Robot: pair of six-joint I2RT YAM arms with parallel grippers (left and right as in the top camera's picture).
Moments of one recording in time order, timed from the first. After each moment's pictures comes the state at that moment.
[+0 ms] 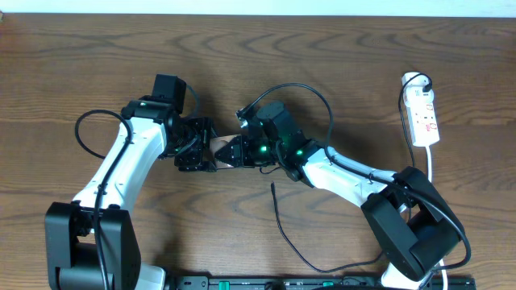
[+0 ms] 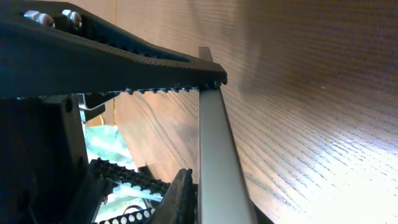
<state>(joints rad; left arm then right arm) -0.13 1.64 1.14 -0.92 0.43 -1.67 0.69 1.86 1.02 0.16 -0.68 0.86</state>
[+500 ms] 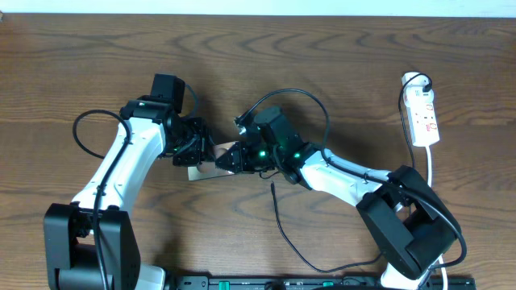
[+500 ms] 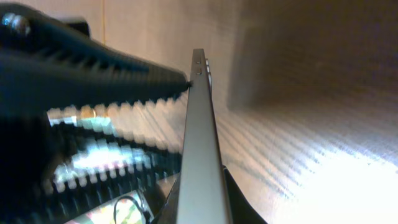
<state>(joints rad) -0.13 1.63 1.15 -0.92 0.41 -1.66 0.71 1.88 1.01 0.15 -0.68 0.85</state>
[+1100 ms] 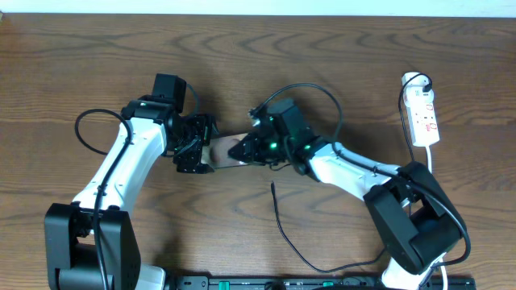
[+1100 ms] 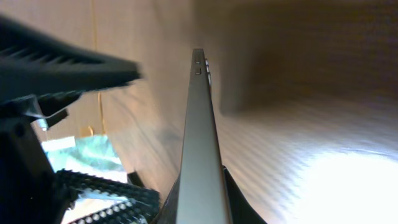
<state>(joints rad) -0.13 1.63 1.14 -0.90 0.42 -1.58 0.61 1.88 1.01 0.09 -0.68 0.84</state>
